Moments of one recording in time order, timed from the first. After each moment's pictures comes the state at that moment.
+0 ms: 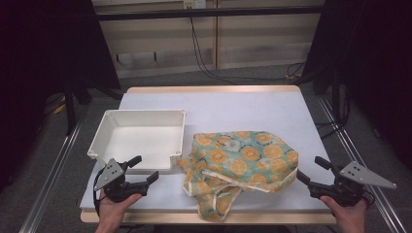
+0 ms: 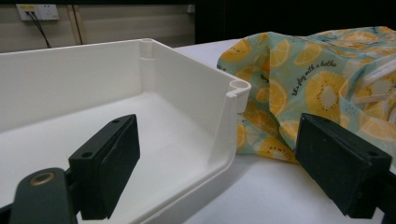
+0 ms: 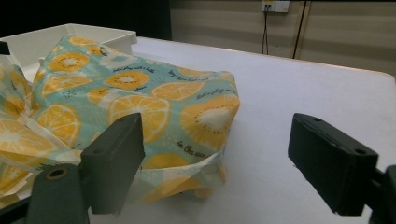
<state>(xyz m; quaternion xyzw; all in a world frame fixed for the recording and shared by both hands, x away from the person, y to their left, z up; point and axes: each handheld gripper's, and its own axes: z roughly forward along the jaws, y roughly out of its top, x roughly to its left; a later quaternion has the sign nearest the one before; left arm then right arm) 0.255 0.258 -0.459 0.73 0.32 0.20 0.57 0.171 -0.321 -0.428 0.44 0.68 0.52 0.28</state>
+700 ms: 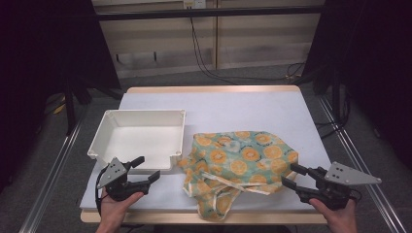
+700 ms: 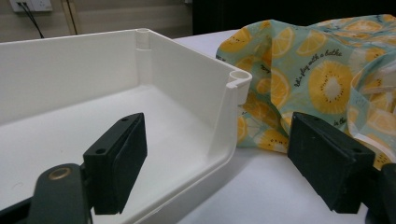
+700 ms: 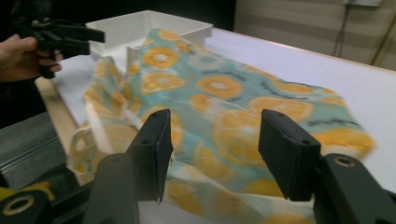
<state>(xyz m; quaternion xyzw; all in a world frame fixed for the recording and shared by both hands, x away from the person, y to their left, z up) 0.257 0.256 -0.460 0.75 0.31 0.19 0.55 0.168 -0.282 -0.409 0.35 0.74 0.54 0.20</state>
